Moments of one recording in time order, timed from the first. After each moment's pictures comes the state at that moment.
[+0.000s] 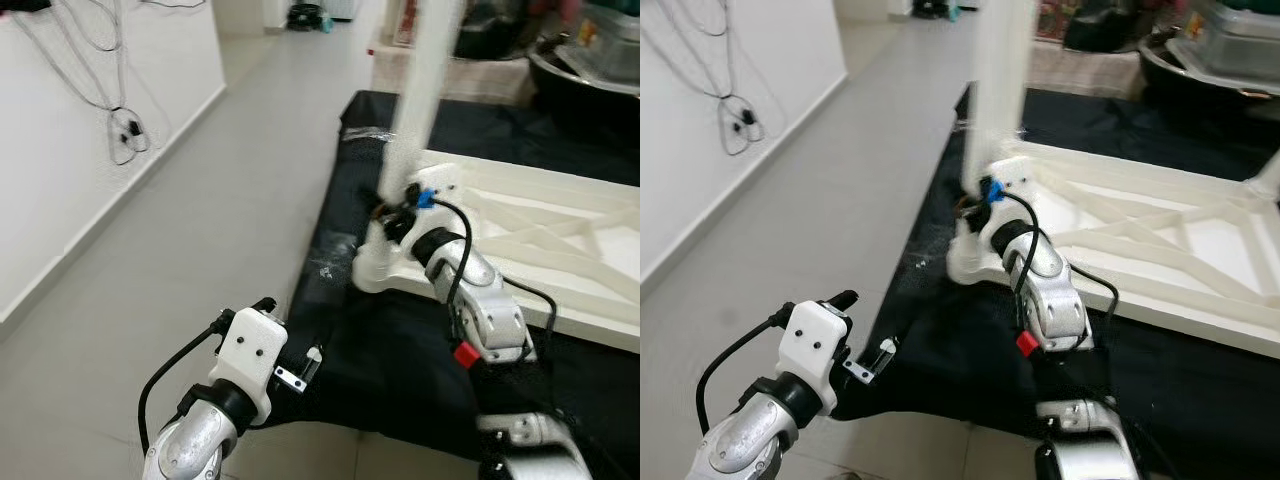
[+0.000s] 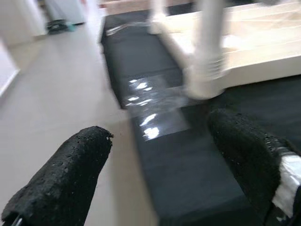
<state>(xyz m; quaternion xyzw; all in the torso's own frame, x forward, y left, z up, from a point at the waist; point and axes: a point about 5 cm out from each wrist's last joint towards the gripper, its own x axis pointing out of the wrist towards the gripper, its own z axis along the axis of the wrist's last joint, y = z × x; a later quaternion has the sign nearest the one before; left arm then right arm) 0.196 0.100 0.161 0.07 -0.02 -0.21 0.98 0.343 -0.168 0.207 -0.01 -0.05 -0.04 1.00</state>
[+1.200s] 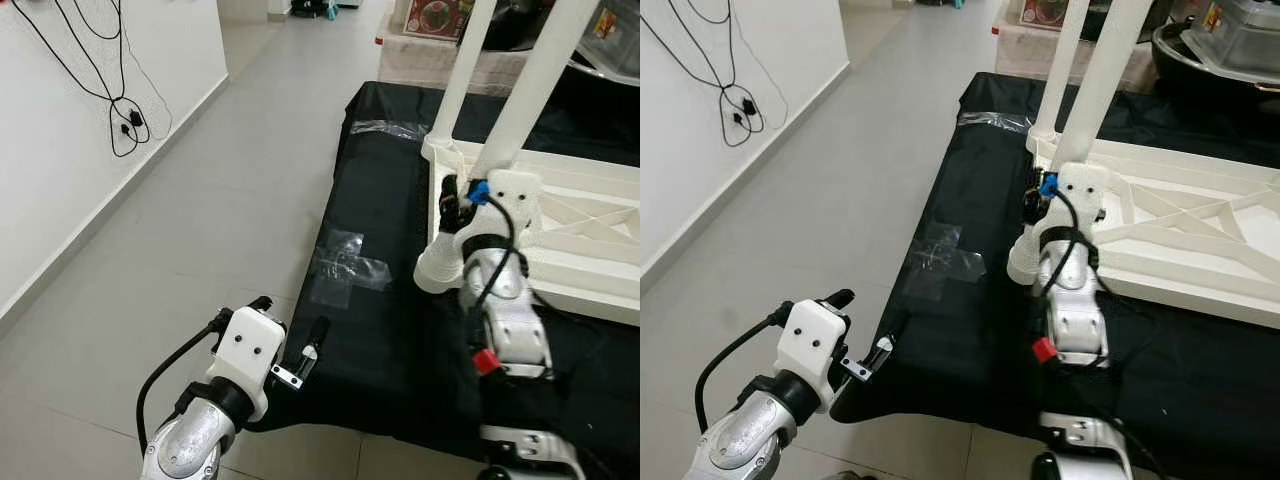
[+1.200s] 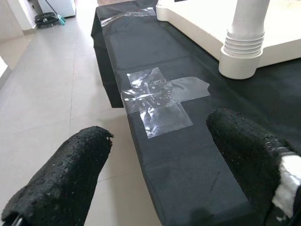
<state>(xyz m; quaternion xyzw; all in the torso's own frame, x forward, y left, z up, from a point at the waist) 0.199 0.102 0.159 0.07 -0.02 -0.20 0.98 0.341 -0.199 0.217 0.02 -0.12 -0.03 0.99</state>
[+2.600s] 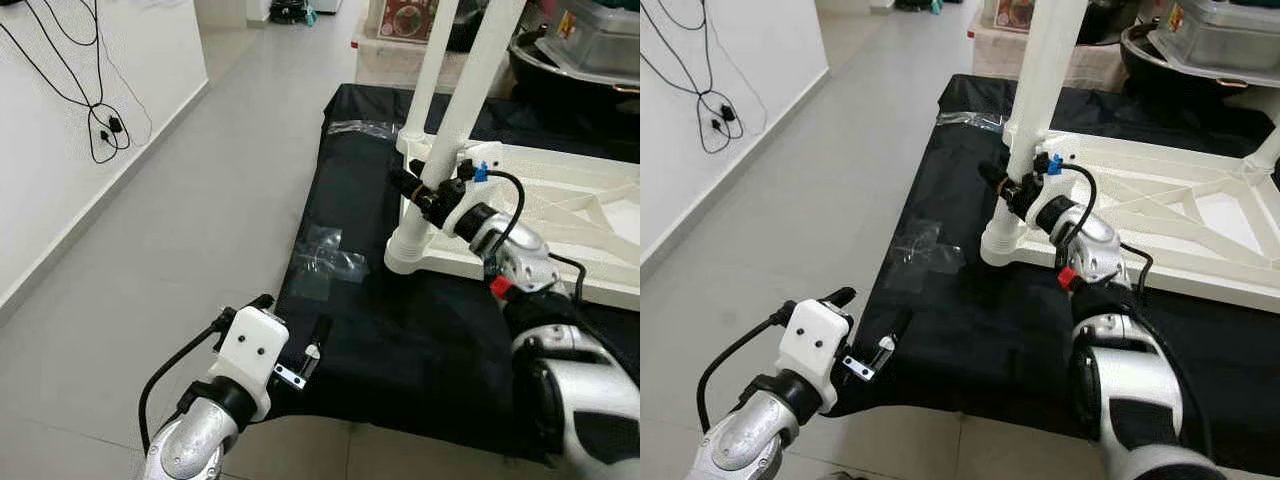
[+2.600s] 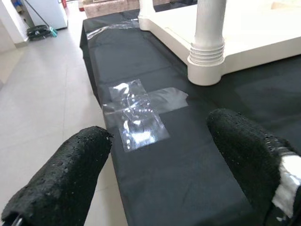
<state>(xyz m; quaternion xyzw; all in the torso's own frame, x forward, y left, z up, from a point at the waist) 0.201 0.098 0.164 0.08 -0.03 -0.20 0.98 0.387 -0.193 0.211 0.03 -0.08 0.25 0.96</state>
